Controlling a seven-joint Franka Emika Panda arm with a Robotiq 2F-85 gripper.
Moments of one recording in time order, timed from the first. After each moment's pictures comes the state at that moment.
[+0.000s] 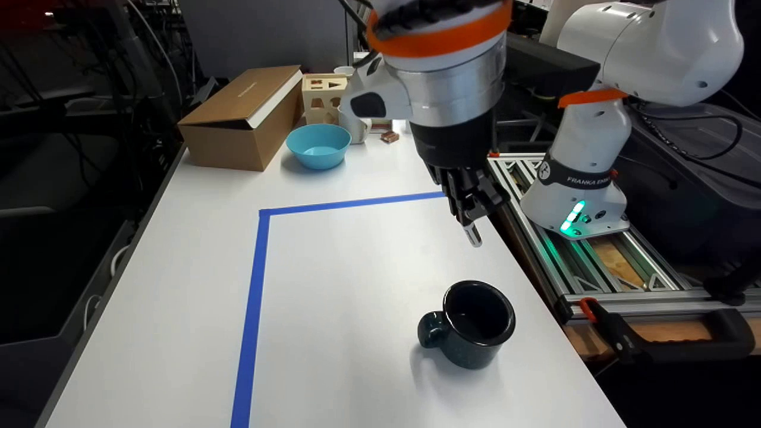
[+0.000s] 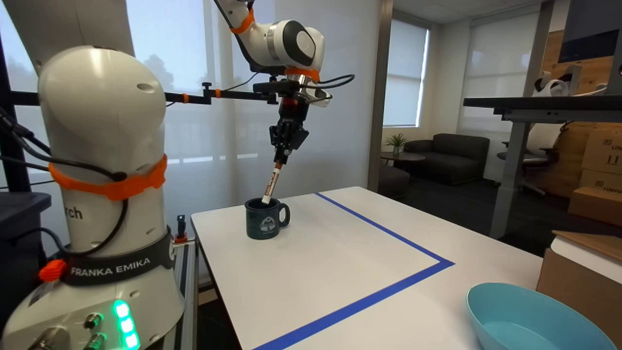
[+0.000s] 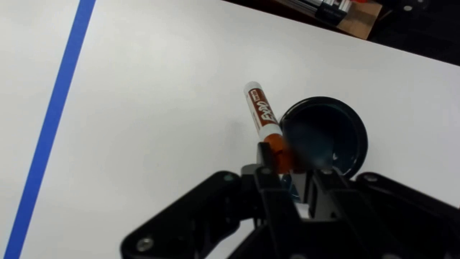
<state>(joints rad) 0.31 -0.19 0.29 -2.41 0.06 1.88 0.14</state>
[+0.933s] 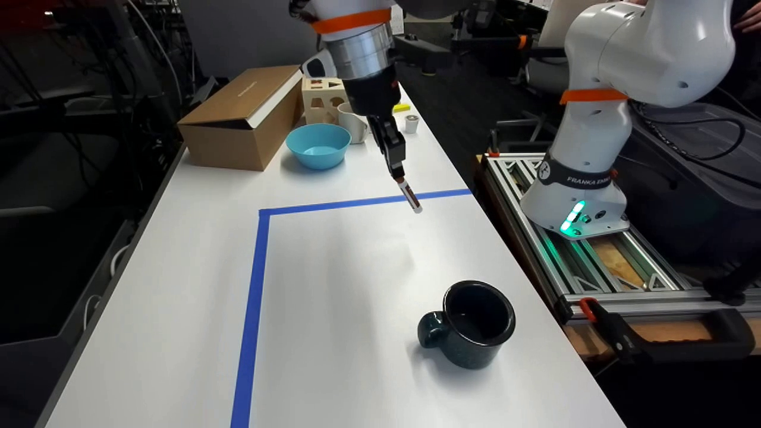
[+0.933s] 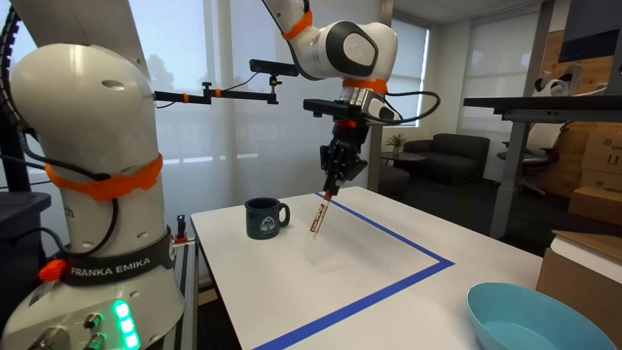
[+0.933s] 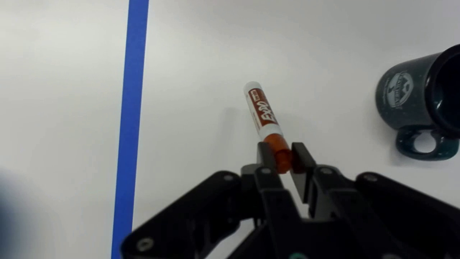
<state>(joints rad) 0.10 -0.16 0.03 -2.50 0.06 2.08 -0.17</state>
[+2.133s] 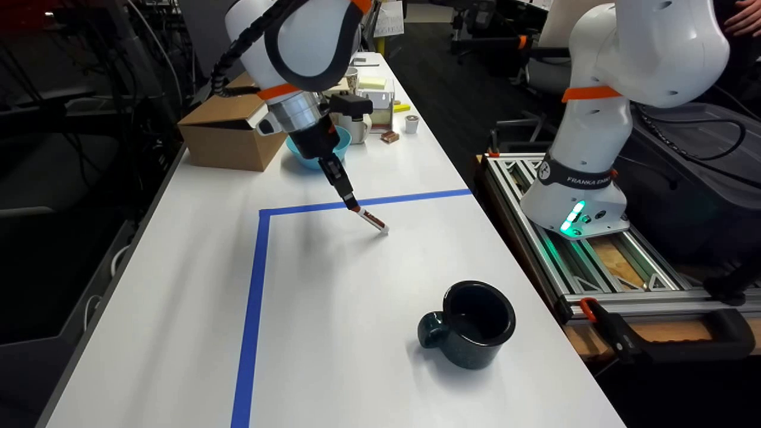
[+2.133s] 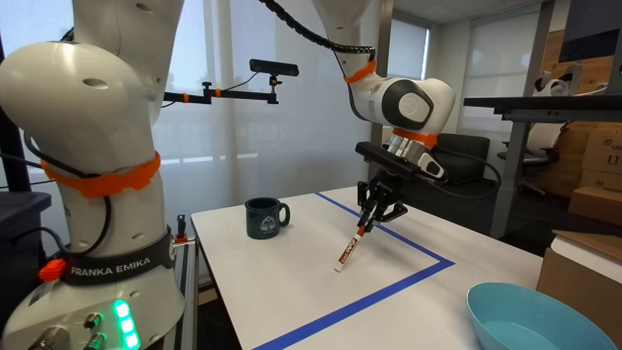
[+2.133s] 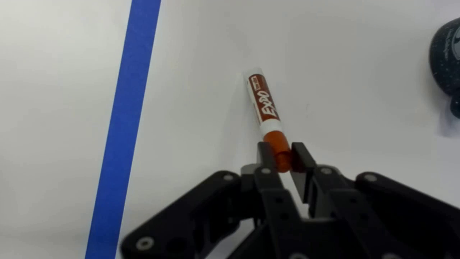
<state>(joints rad) 0.00 0.30 0.02 -2.18 0.13 2.10 -0.44</state>
